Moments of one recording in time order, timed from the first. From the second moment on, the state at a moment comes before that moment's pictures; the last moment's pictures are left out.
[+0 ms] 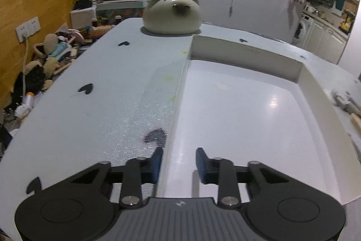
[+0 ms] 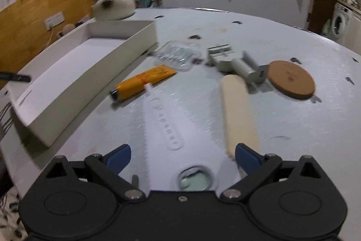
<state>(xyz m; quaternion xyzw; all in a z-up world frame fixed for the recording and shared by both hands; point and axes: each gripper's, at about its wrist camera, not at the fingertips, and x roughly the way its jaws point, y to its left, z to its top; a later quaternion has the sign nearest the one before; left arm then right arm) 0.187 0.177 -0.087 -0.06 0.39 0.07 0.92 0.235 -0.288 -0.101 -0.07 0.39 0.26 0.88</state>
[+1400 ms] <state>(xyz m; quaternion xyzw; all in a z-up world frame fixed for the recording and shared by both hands) 0.227 0.190 -0.093 -0.01 0.43 0.02 0.90 0.231 -0.256 -0.069 -0.01 0.38 0.15 0.91</state>
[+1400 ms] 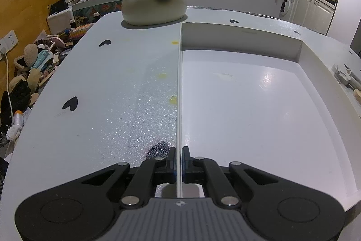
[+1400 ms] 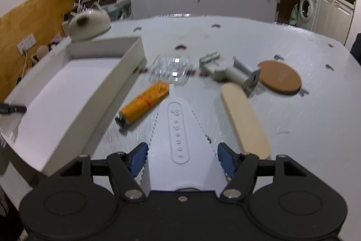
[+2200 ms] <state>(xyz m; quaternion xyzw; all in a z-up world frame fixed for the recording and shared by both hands) 0.223 0.194 -0.095 -0.03 0.42 0.02 0.91 0.304 -0.063 -0.041 0.01 0.37 0.29 0.88</state>
